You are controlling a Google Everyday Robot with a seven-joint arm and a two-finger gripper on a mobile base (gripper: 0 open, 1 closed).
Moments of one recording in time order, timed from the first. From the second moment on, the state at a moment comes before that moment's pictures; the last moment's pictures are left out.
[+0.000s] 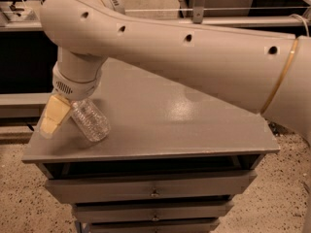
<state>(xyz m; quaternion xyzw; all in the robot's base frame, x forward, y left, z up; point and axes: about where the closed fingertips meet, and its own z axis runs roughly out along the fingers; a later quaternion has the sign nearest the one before) 0.516 0.187 0.855 -0.53 0.82 0.12 0.18</state>
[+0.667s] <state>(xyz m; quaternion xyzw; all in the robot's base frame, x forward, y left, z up) 0.518 0.203 0.848 -0.53 0.83 0.06 0.18</state>
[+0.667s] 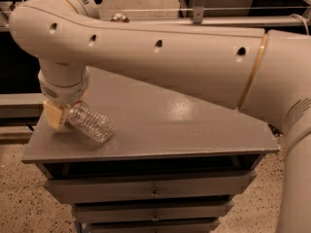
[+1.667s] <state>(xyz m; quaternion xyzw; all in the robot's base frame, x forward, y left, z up) 0.550 0.198 0.872 -0.55 0.81 0.09 0.18</state>
